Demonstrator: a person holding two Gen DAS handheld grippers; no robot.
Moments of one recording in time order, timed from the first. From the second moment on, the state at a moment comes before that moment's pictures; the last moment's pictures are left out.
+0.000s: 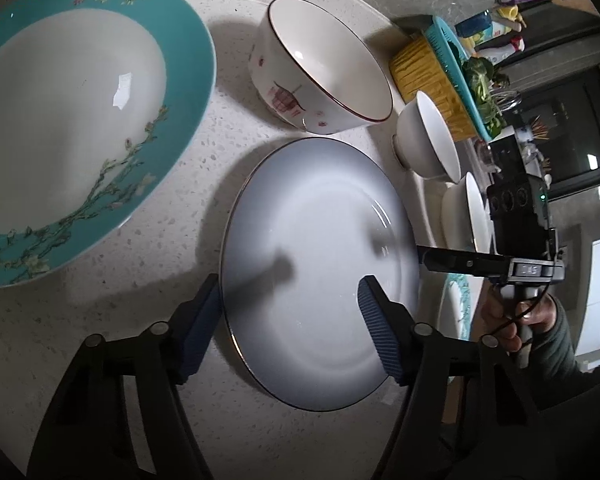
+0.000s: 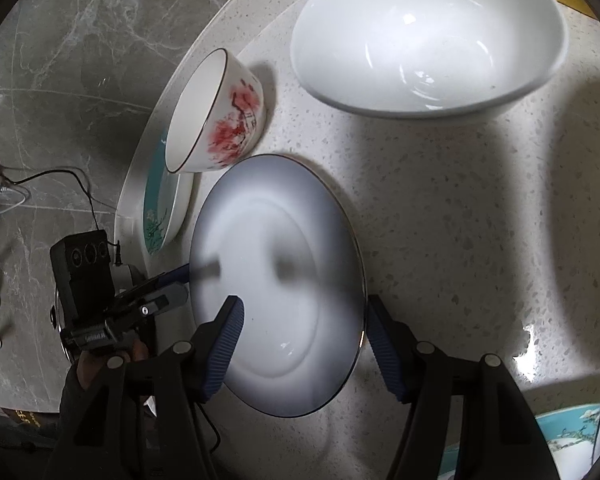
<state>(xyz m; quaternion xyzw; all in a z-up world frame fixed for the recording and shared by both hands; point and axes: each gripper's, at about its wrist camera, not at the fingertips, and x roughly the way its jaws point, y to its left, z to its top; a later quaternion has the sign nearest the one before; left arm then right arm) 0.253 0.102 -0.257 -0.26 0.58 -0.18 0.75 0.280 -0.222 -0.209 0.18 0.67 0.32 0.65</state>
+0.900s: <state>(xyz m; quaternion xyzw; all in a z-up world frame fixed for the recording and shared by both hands) 0.228 0.139 -0.279 -0.32 0.60 -0.18 0.71 0.286 -0.238 -0.210 0.16 0.69 0.27 0.65</state>
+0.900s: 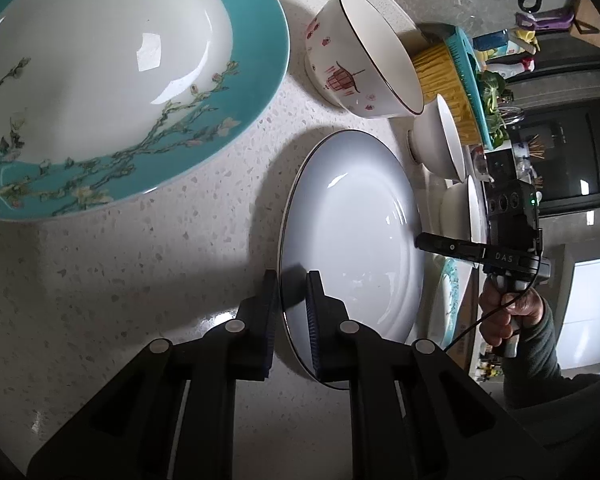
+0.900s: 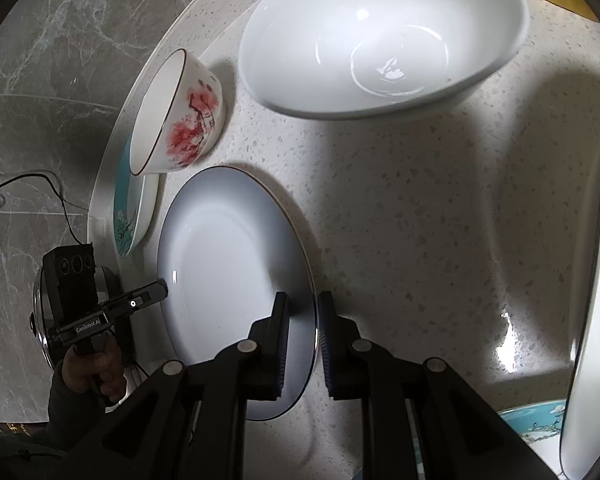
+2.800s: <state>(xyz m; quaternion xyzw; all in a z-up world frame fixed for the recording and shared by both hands) 0.101 0.158 -0.262 -0.29 0.61 -0.13 0.73 0.188 -0.176 -0.203 0.13 0.69 0.28 0.65</state>
